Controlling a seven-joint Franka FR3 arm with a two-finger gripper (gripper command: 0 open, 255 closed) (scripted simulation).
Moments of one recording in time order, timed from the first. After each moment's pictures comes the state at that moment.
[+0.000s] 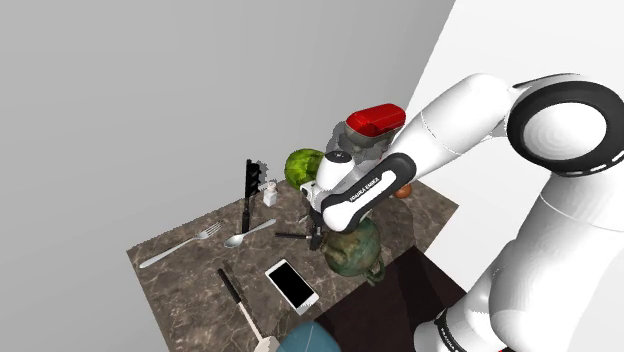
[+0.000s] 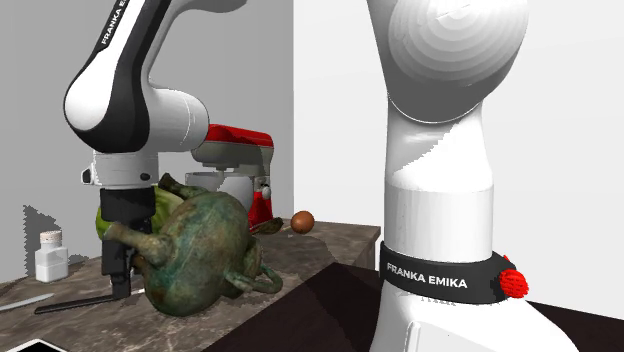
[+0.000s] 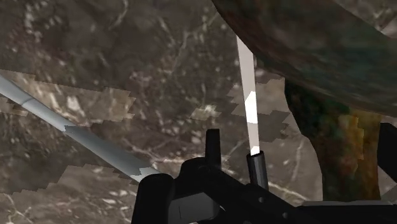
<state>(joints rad) 0.22 0.22 0.01 -2.52 -0.04 2.74 -0.56</state>
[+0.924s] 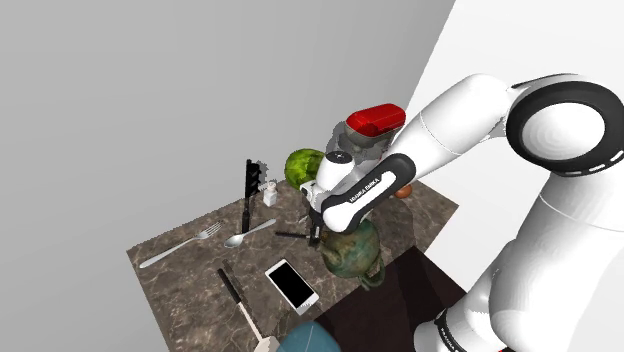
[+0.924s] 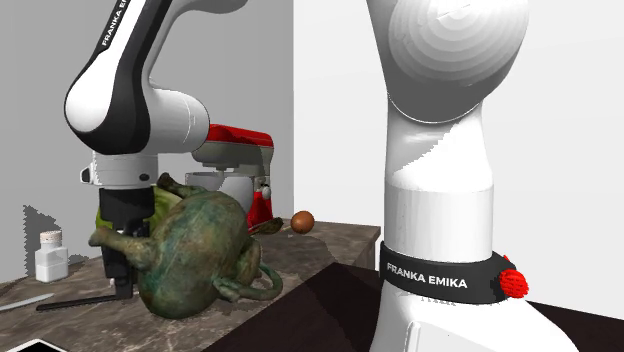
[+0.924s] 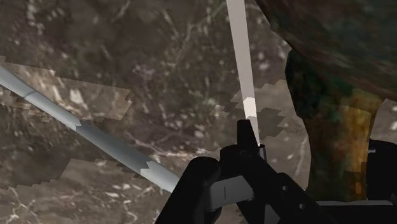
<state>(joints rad) 0.22 0.23 0.01 -2.53 -0.05 2.77 -0.56</state>
